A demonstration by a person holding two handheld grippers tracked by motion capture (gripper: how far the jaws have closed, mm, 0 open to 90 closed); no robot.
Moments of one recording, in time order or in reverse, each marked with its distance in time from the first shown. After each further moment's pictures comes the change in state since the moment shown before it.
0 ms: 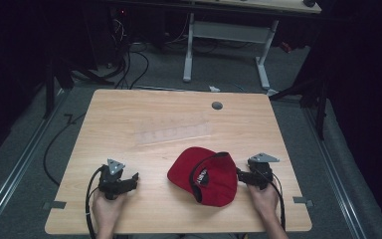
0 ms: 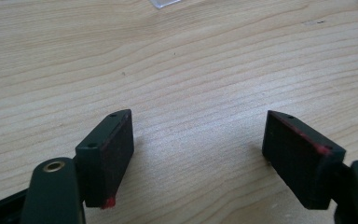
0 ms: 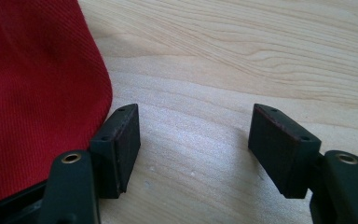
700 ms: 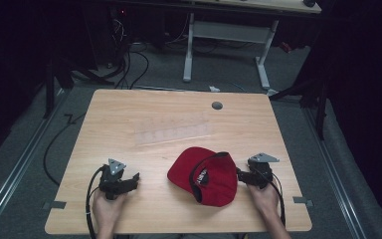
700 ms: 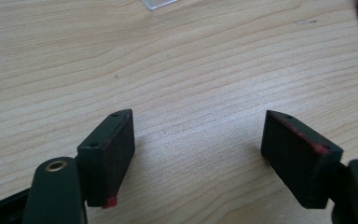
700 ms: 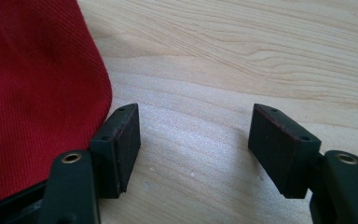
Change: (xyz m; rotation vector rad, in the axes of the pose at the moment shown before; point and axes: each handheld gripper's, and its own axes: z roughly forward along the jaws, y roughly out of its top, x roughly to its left) left arm -0.002 0.000 0.000 0.007 -0.019 0.006; right arm 0.000 0.000 0.000 0.001 -0.003 0.002
